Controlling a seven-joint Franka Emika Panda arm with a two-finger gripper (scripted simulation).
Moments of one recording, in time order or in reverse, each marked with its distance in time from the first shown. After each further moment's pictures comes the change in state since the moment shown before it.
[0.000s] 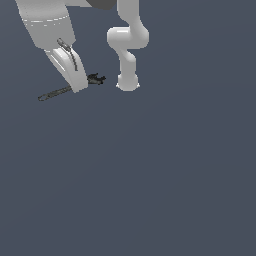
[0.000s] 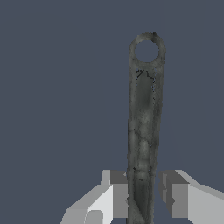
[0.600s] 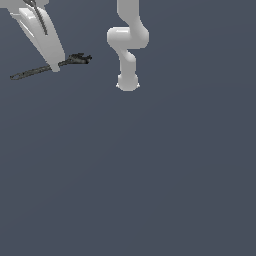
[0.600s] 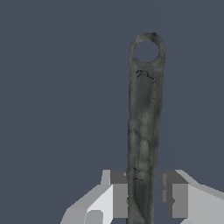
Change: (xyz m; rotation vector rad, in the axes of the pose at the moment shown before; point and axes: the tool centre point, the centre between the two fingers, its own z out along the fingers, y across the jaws) arm 0.026 0.016 -0.063 -0.001 0.000 -0.003
